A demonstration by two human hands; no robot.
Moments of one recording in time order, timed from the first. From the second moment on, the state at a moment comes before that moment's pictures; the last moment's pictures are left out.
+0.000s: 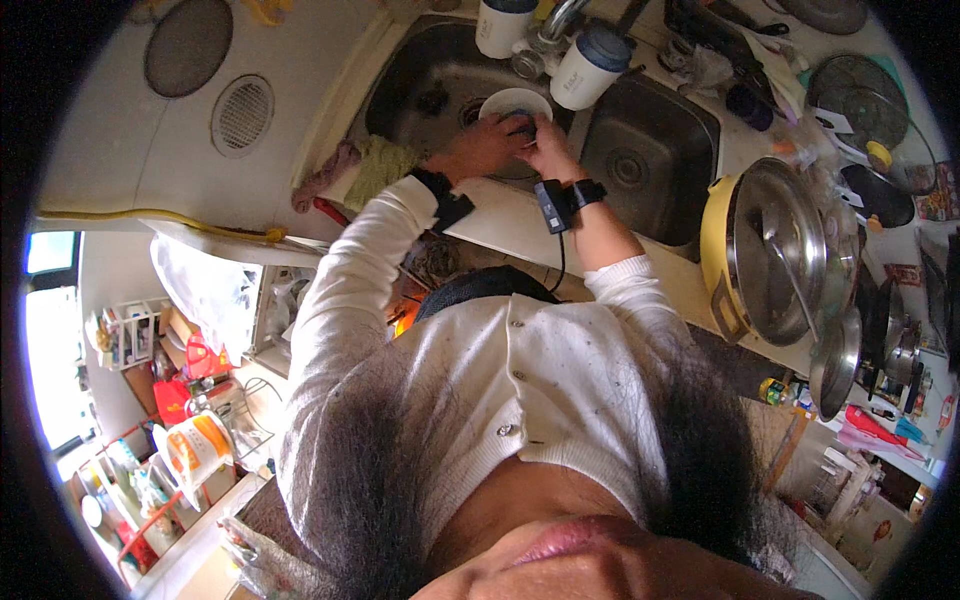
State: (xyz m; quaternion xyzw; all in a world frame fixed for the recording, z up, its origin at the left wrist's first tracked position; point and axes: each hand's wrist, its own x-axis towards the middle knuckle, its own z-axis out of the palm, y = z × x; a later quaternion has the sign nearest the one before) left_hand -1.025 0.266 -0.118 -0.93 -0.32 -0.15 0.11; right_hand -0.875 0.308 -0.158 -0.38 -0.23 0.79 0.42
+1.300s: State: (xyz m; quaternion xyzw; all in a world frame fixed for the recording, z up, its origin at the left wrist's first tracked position) left_hand -1.085 0.284 -0.126 -0.70 -0.44 -0.37 -0.42; right_hand -0.869 0.291 -0.143 -0.40 -0.35 0.75 0.39
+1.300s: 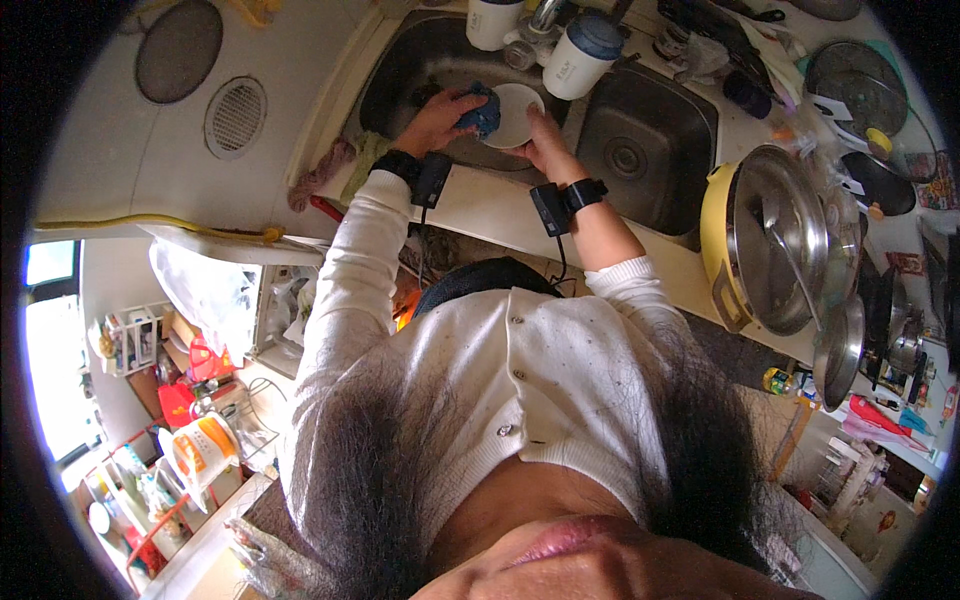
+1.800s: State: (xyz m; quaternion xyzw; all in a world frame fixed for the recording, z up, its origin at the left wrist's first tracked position) left_hand -1.070 0.302 -0.113 -0.34 -0.34 -0.55 -0.68; right_hand -0.869 0.277 -0.135 -0.34 -0.36 0.79 0.37
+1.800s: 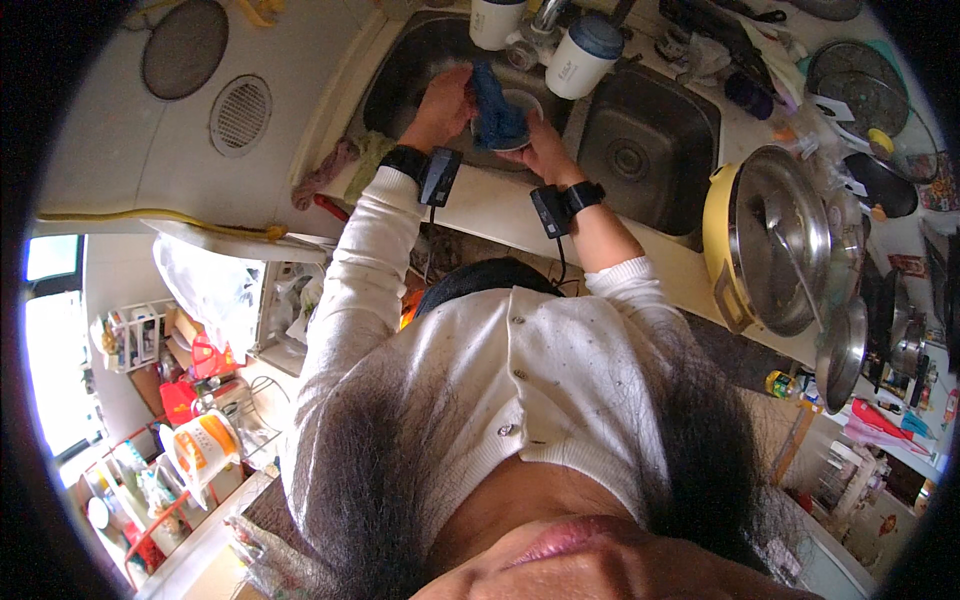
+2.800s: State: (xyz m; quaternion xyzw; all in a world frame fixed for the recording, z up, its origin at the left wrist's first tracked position) left_hand -1.062 0.289 -0.181 -0.49 -0.50 -0.52 -0.50; right_hand -0.880 0.318 -0.135 -0.42 -0.47 0.75 0.20
